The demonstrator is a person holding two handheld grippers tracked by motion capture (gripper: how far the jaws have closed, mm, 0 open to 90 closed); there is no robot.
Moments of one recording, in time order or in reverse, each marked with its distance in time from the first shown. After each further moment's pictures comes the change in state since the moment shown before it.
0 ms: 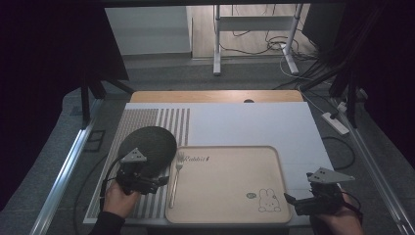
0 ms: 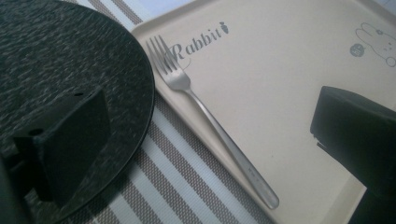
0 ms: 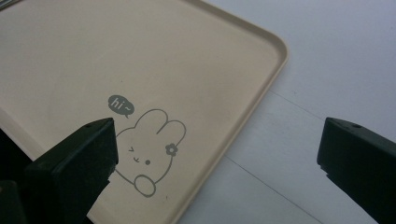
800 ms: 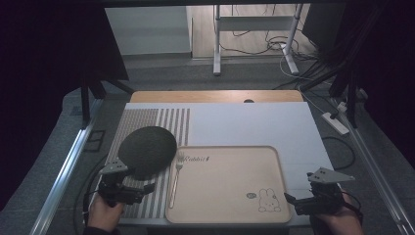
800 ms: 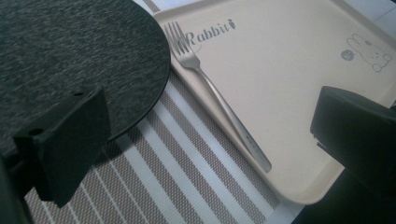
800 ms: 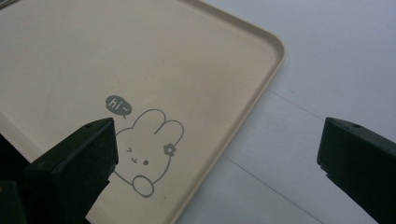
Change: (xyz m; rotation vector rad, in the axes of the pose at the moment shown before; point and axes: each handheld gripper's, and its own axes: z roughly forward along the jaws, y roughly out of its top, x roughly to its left) left arm 0.003 -0.034 -0.034 -0.070 0.013 -0.084; right arm 0.000 0.000 0.000 0.001 -0.010 0.006
